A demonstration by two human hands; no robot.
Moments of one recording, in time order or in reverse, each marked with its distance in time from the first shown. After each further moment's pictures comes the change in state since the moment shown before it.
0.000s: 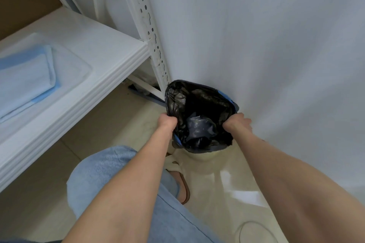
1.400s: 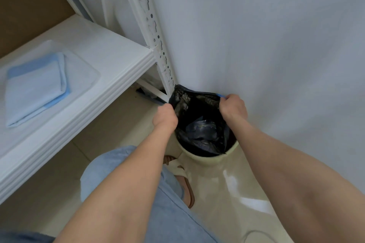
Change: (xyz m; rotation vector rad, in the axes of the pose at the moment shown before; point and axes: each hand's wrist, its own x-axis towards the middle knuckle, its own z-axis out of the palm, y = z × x) left_hand -0.011 0.042 -0.023 0.883 0.193 0.301; right_hand -0.003 -0.054 -0.022 0.215 0.169 -0.341
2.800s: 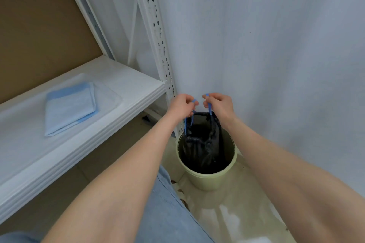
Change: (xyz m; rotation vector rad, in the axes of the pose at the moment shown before) left_hand -0.053 0.041 -0.106 -0.693 -0.016 0.376; right_hand -0.056 -0.066 -0.058 0.779 -0.174 -0.356
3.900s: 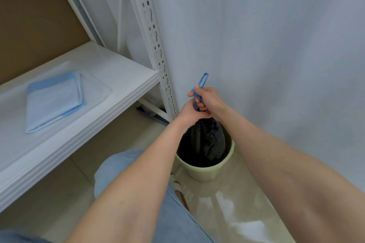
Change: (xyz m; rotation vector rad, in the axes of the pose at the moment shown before) left_hand -0.013 -0.015 0.046 -0.298 -0.237 -0.040; right_hand 0.011 0.005 0.013 -0.034 -0.264 0.134
